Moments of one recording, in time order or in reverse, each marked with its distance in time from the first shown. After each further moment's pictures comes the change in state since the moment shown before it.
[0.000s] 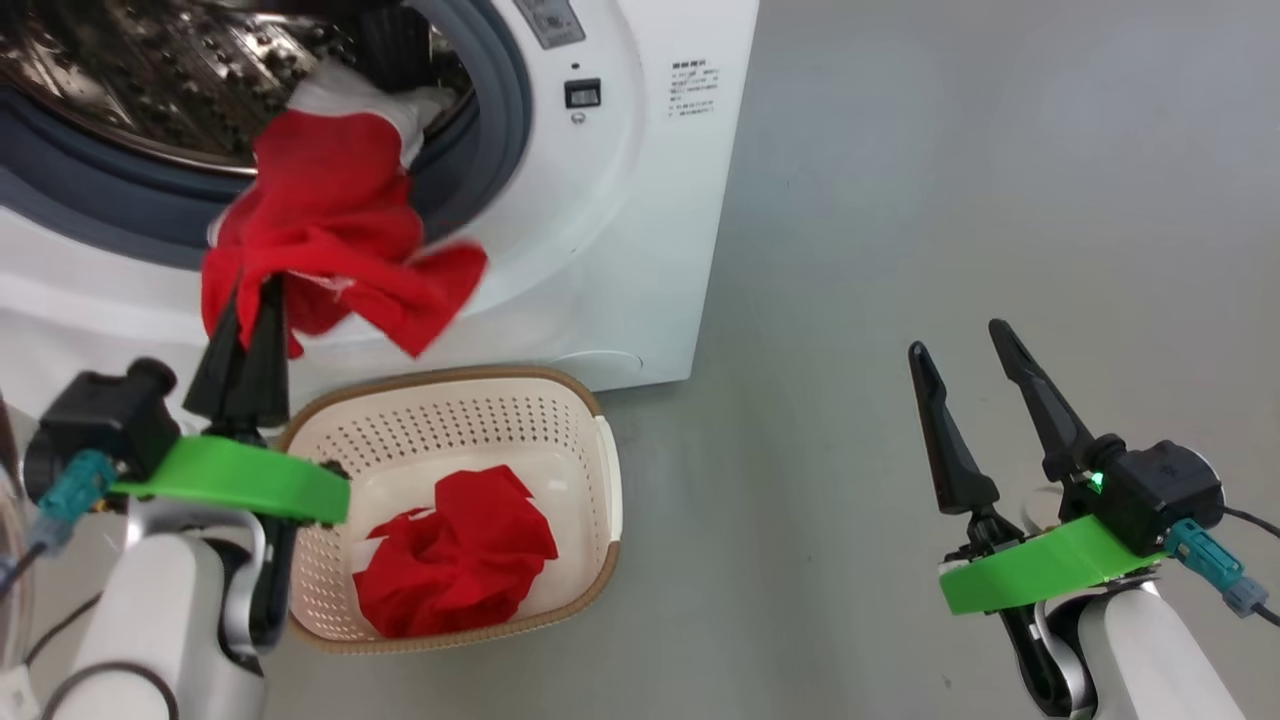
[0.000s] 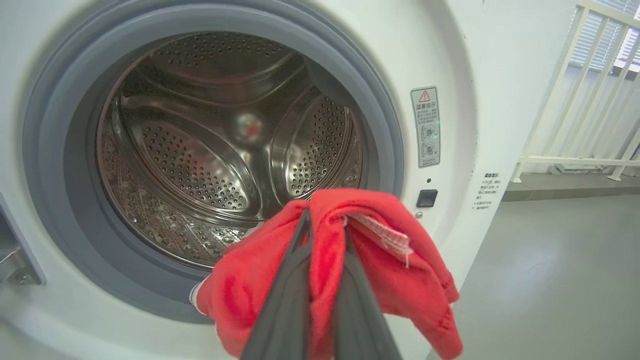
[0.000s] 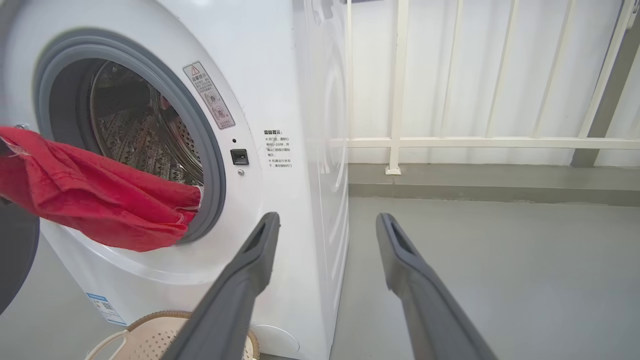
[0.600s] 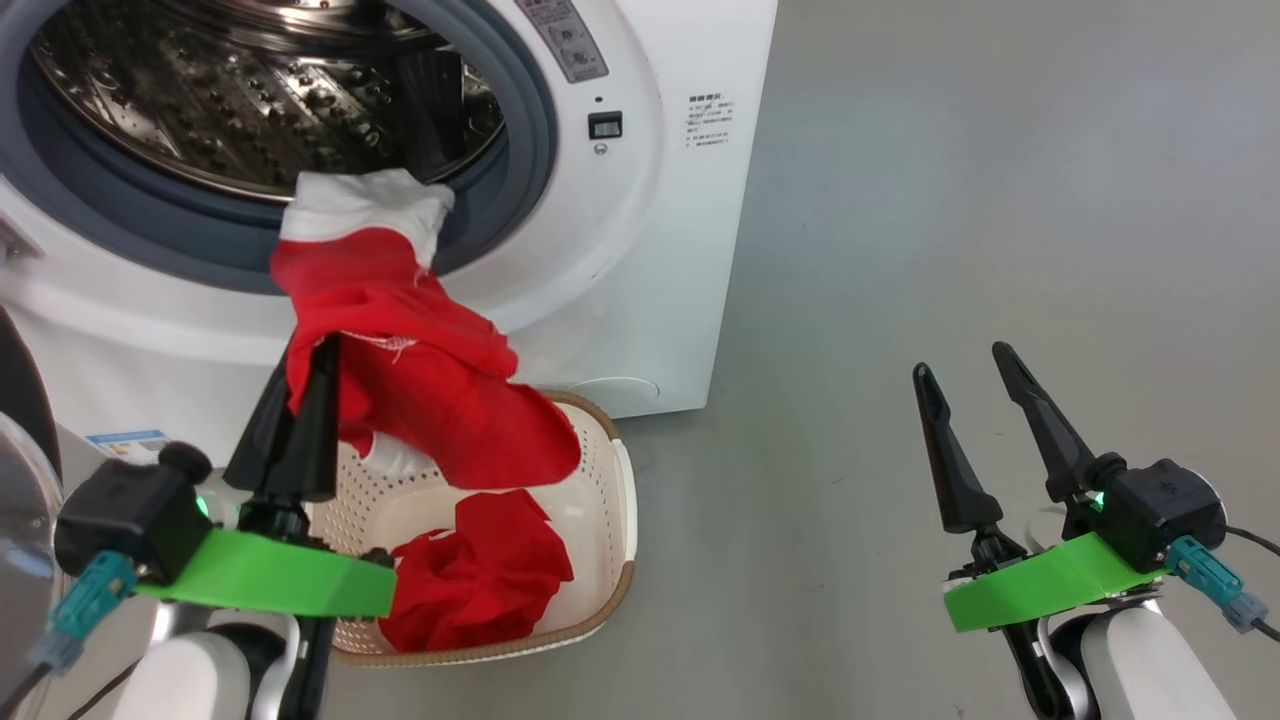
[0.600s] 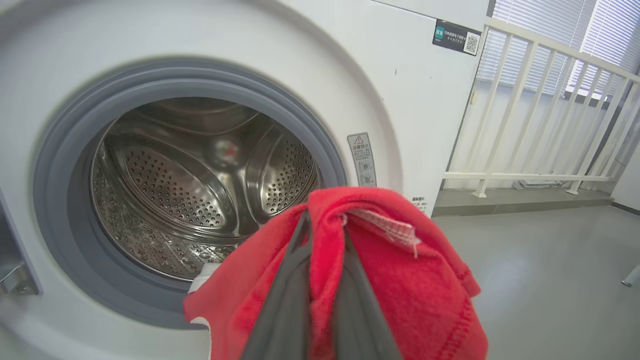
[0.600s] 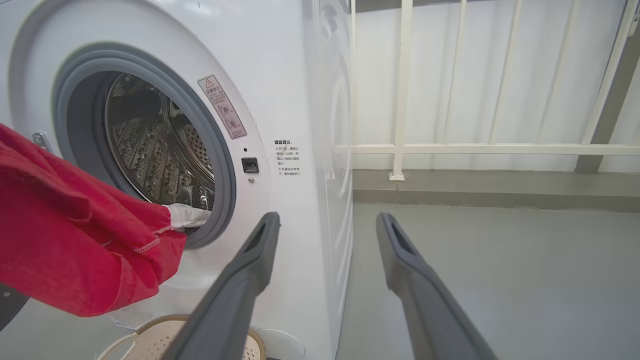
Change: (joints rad) left arm 0.211 -0.001 -0.035 -0.353 -0.020 0.053 0.111; right arm 0.036 0.000 -0.007 0.002 0.000 0.000 0.000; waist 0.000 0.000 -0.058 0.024
